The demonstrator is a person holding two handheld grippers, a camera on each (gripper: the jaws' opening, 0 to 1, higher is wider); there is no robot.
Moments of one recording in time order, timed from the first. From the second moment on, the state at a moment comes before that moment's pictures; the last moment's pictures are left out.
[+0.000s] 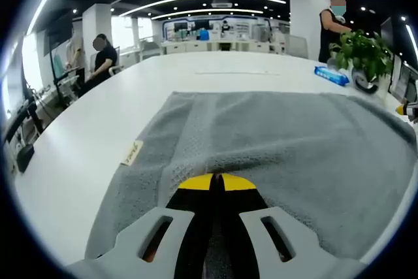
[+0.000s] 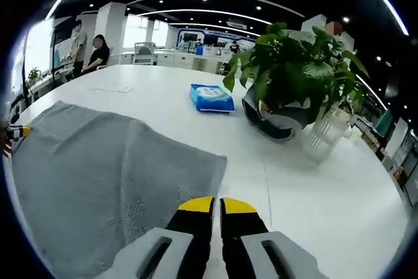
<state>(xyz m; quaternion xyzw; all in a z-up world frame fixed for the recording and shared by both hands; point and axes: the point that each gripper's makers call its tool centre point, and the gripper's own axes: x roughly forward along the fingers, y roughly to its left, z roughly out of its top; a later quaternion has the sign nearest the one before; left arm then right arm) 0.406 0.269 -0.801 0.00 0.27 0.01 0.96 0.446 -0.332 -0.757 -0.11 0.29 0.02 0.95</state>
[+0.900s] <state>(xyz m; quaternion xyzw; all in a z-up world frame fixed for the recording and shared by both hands) 0.418 0.267 -0.801 0.08 0.32 -0.05 0.94 0.432 -0.263 -0.806 -0.05 0.34 0.11 0.93</state>
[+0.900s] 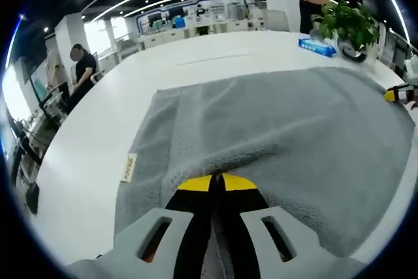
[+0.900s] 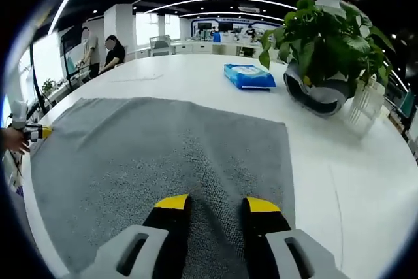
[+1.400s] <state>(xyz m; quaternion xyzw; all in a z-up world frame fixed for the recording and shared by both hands) 0.443 0.270 -0.802 0.07 0.34 -0.05 0.94 0.461 -0.267 -0.804 -0.03 0.33 0.10 0.94</state>
